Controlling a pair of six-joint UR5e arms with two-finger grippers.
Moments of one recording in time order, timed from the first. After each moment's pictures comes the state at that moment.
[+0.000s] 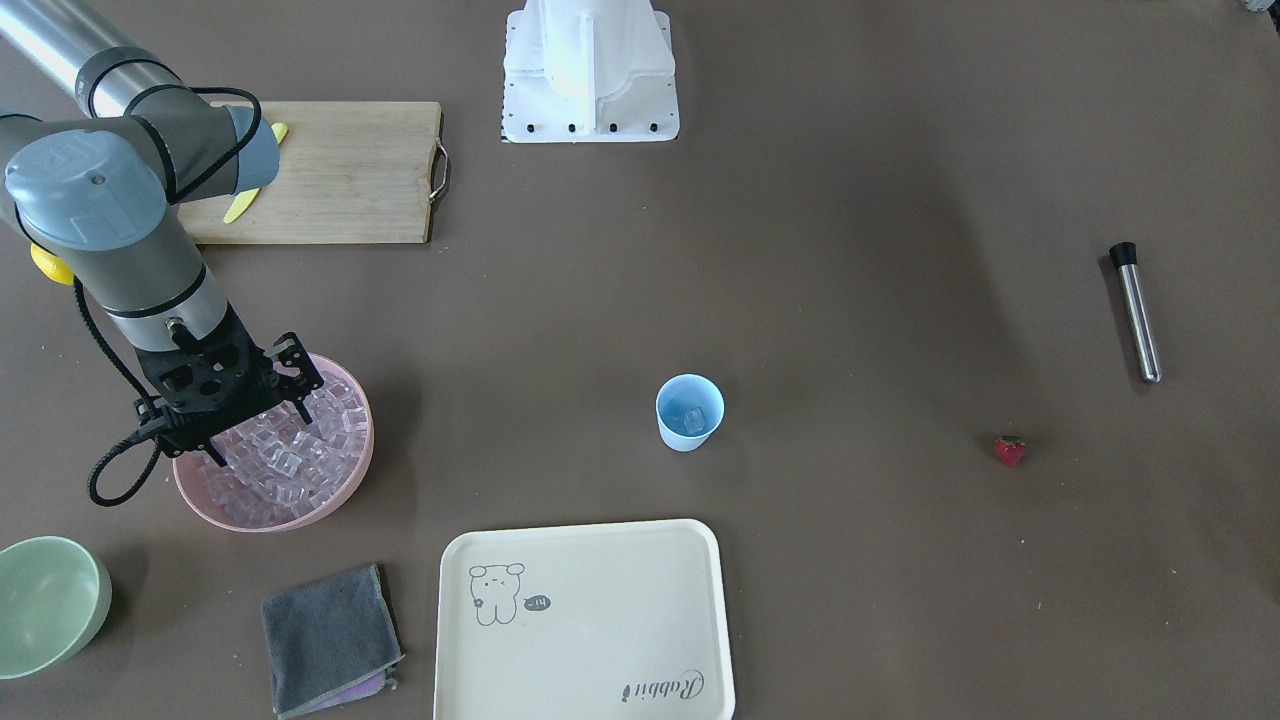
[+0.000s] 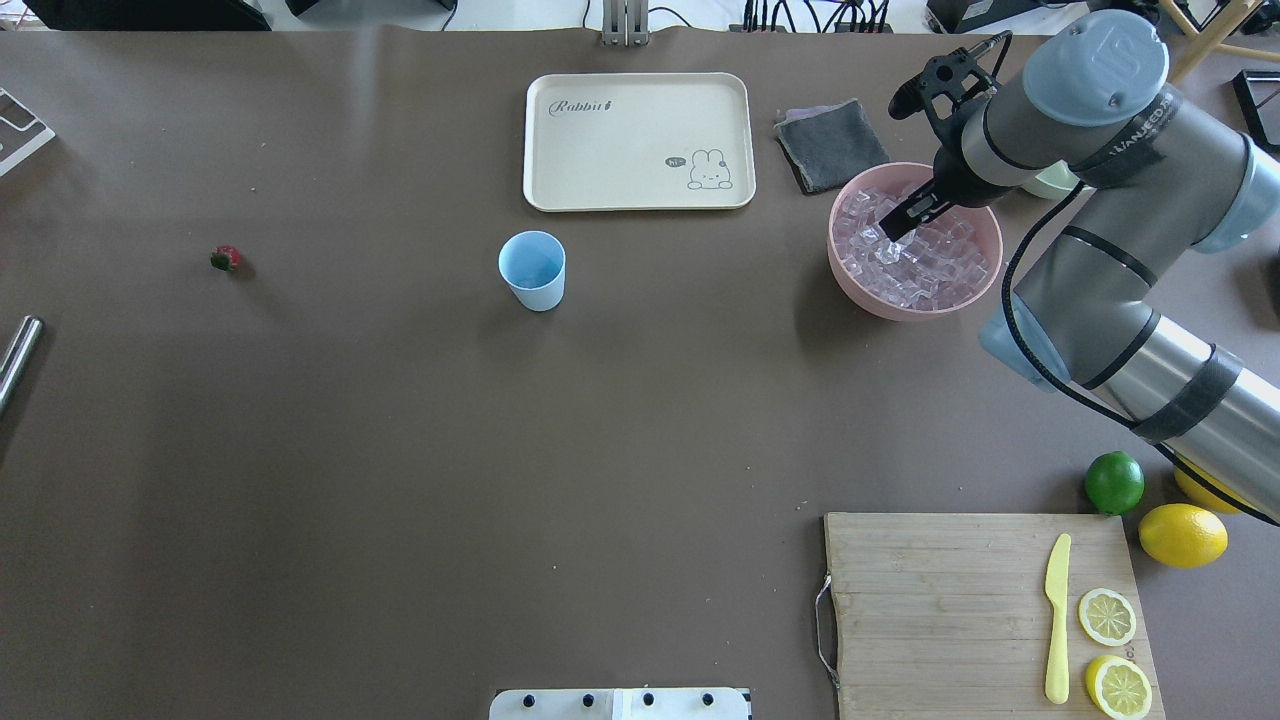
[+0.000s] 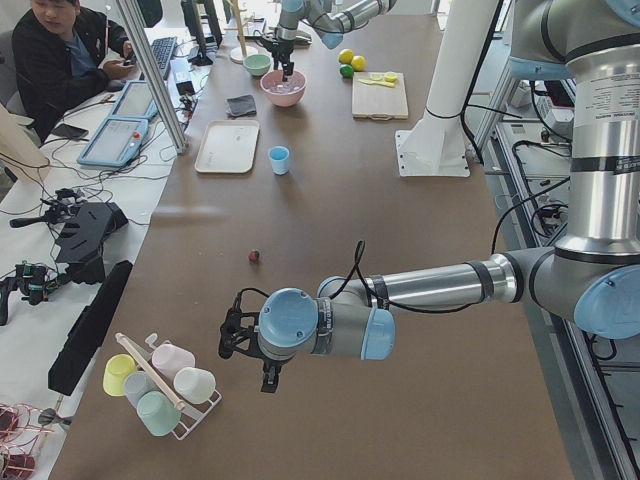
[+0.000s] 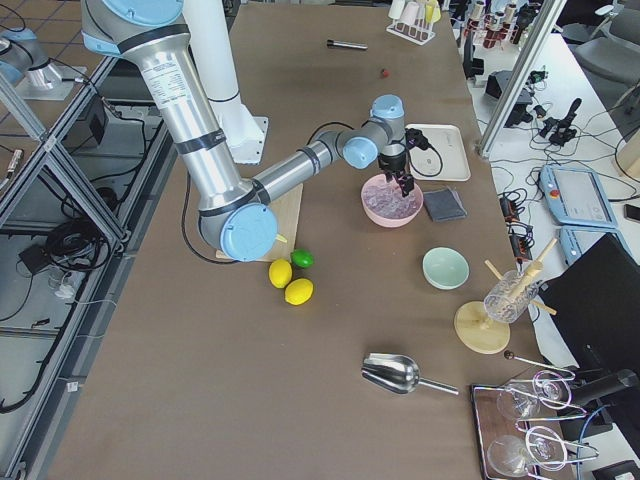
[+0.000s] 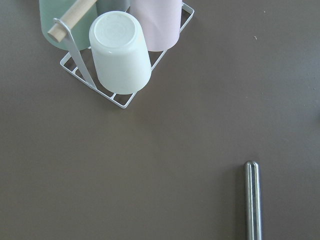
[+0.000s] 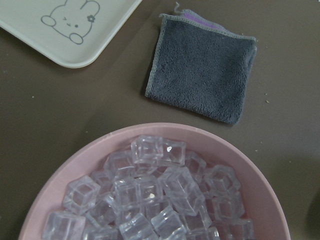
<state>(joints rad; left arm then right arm) -1.73 -1.51 -1.49 -1.86 -2.50 0.06 0.90 -1.13 1.62 -1.34 1.95 0.31</state>
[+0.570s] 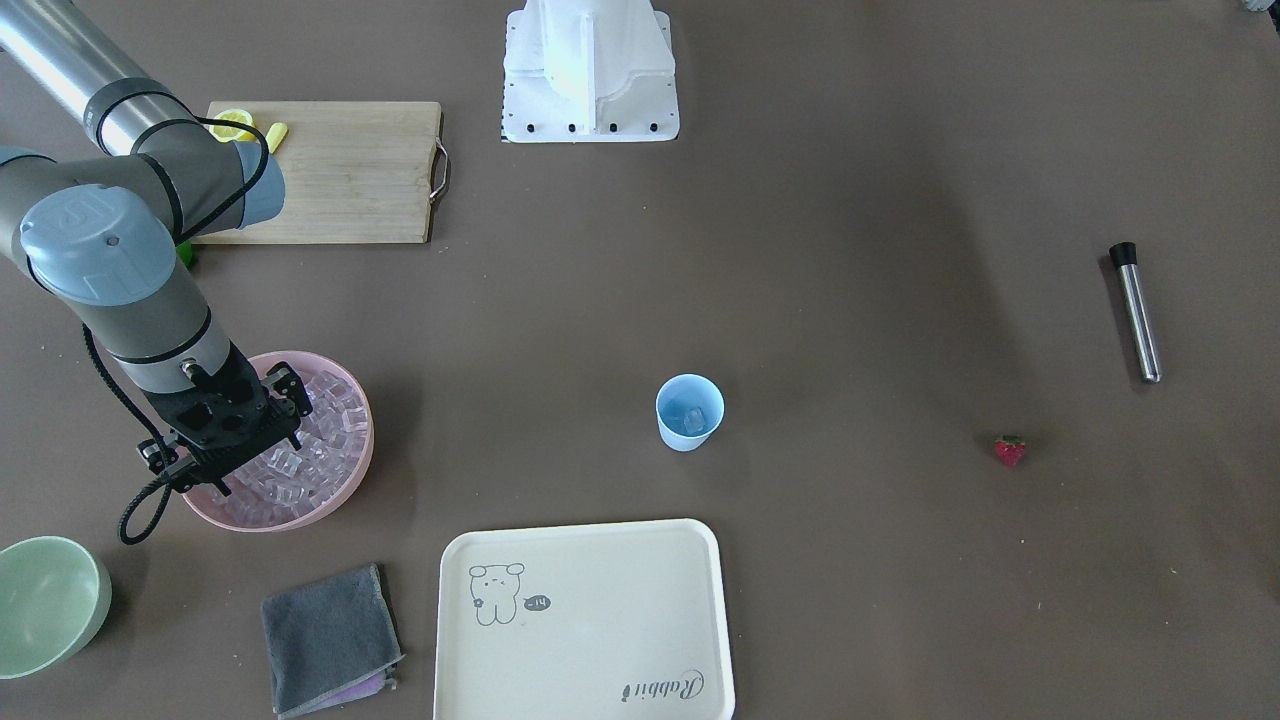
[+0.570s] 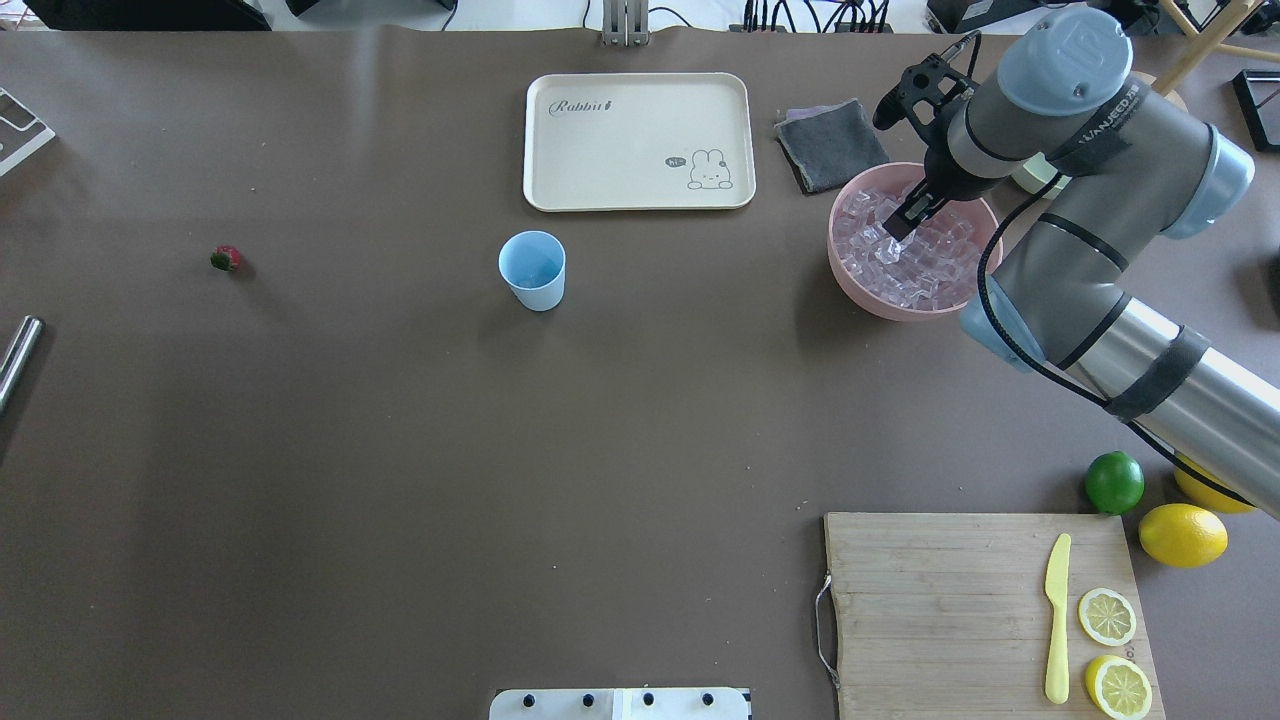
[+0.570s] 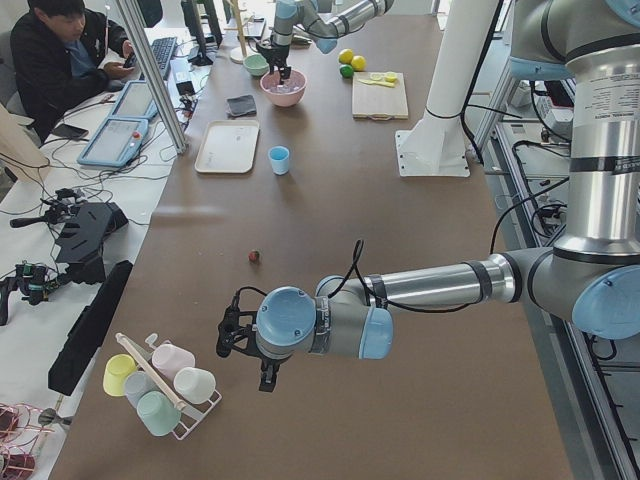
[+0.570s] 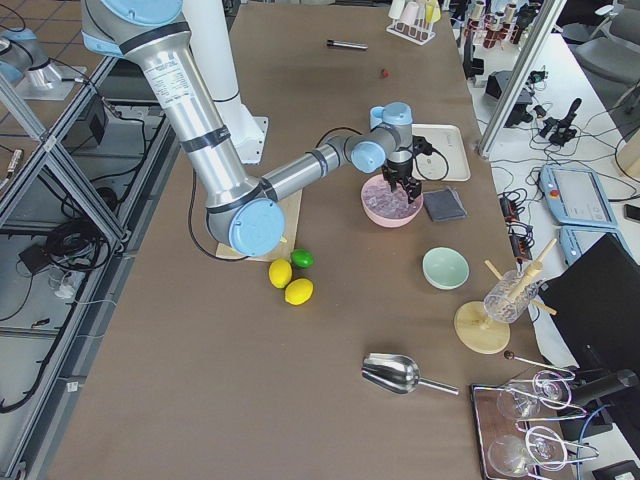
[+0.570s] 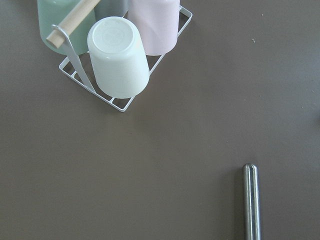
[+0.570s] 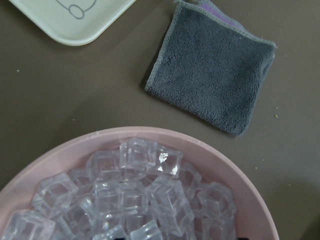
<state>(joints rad) -1.73 -1.52 -1.49 -1.86 -2.50 0.06 0.90 -1.08 1.52 -1.34 1.94 0.13</state>
